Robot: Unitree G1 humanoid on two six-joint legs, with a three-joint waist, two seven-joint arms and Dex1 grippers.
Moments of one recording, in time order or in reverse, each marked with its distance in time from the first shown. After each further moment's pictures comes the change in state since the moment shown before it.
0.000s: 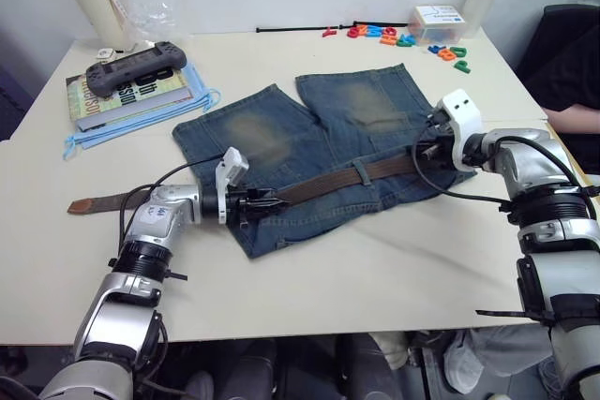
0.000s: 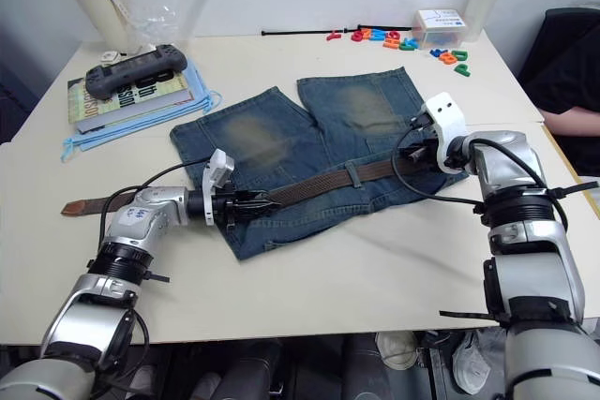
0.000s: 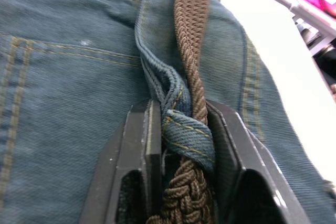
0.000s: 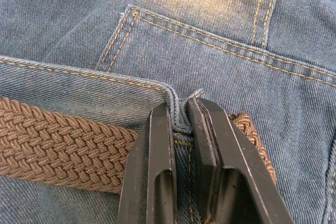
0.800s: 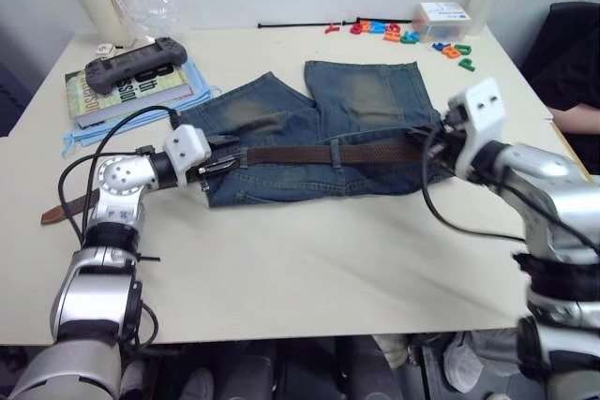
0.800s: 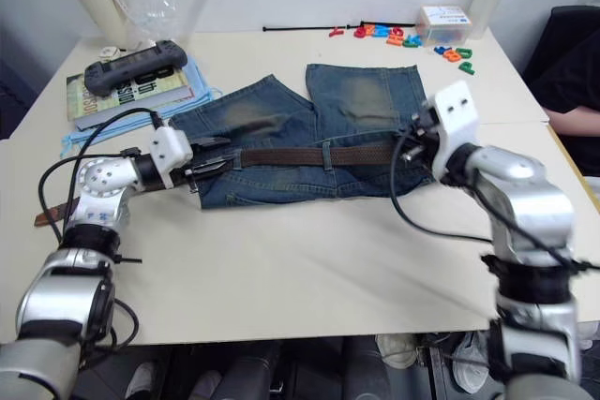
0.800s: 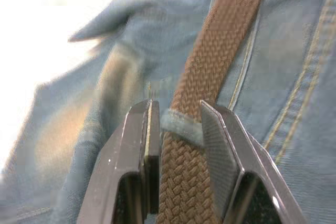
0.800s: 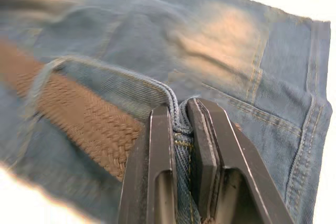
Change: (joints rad) left arm 0.055 0.131 0.161 0.119 0.178 -0.932 0.134; right arm 0.462 -0.003 -0.263 -0.976 0.233 0.265 -0.186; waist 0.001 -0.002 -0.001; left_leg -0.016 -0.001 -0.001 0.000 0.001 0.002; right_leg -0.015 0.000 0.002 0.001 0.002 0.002
